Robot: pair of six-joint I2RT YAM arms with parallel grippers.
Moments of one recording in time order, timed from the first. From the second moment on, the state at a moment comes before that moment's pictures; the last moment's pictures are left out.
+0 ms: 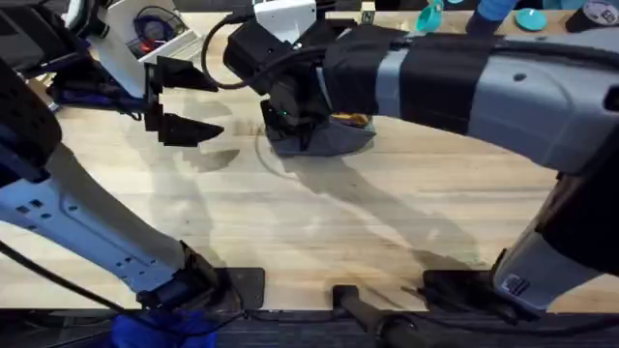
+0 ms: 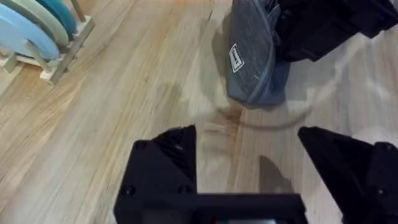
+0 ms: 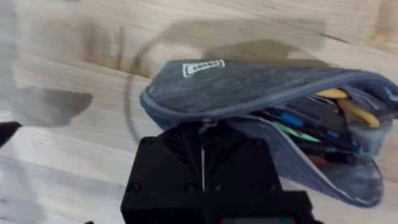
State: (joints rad) left arm 0.53 2.02 1.41 -1.48 1.03 2.06; right arm 0.91 1.99 1.58 -0.83 0.24 0.66
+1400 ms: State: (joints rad) left arm 0.38 2.02 1.41 -1.46 1.05 2.06; right arm 0.91 1.99 1.75 -1.08 0.24 0.64
